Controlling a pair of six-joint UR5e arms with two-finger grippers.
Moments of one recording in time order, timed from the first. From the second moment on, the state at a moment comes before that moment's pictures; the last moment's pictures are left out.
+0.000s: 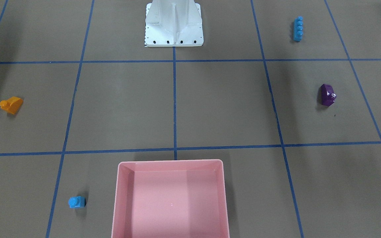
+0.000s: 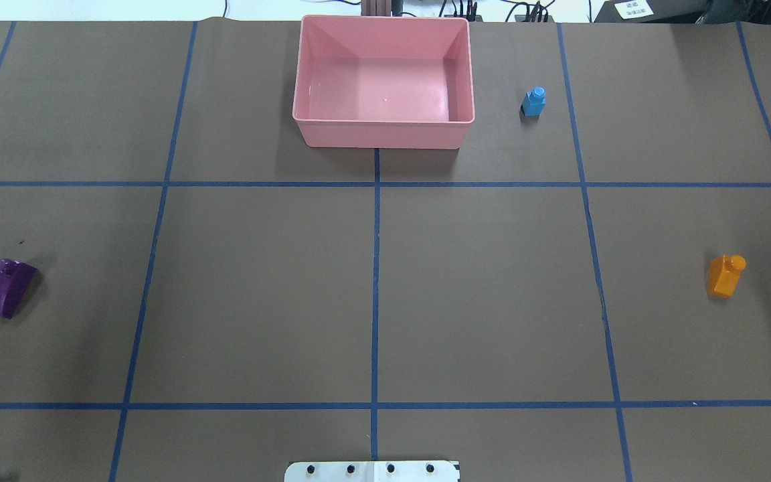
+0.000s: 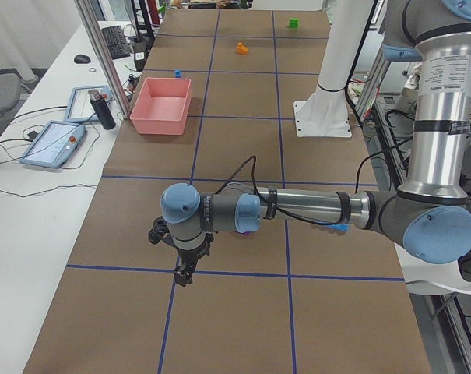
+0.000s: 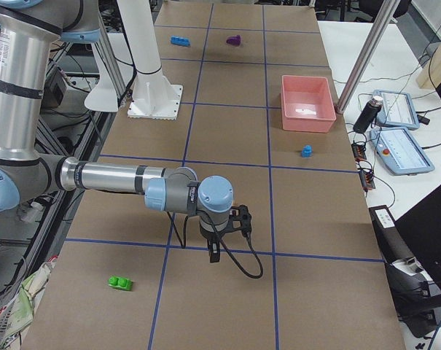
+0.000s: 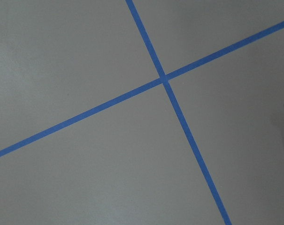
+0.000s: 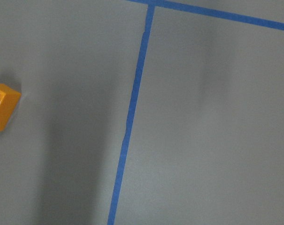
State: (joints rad) left arm -1.60 -1.59 -1.60 -1.50 -2.29 0.46; right arm 1.58 -1.82 1.79 -1.62 2.33 -0.23
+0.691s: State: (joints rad) left arm -1.60 -1.59 -1.61 -1.52 -2.29 0.47; right arm 1.58 -1.76 1.79 -1.61 2.24 -0.23
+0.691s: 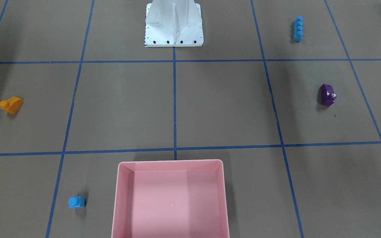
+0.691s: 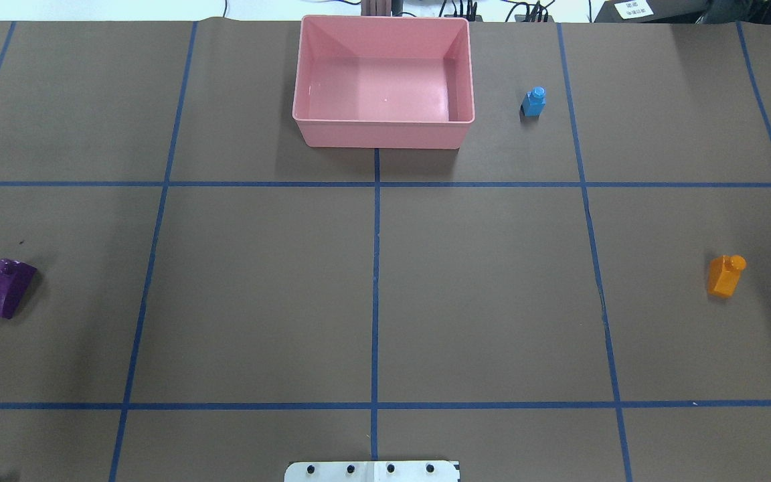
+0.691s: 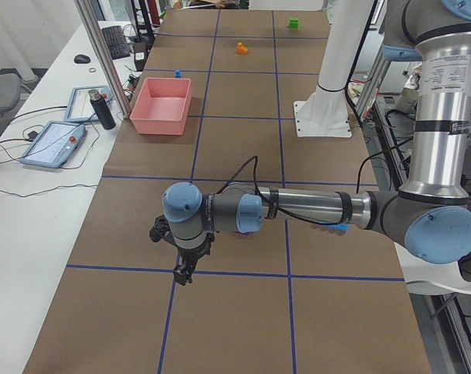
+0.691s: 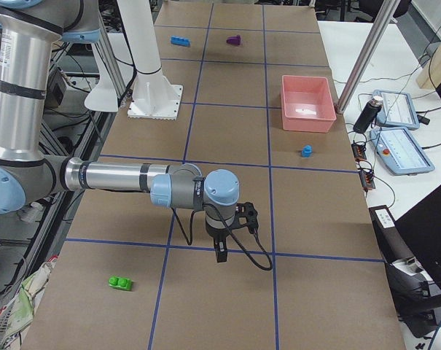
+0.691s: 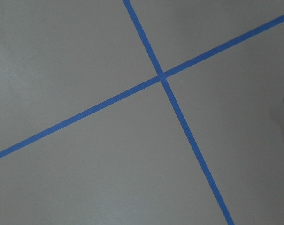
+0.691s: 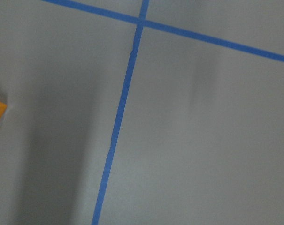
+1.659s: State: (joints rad) left arm -1.55 -1.77 -1.52 -1.55 -2.30 0.46; right arm 1.29 -1.64 1.80 -1.41 2.26 0.35
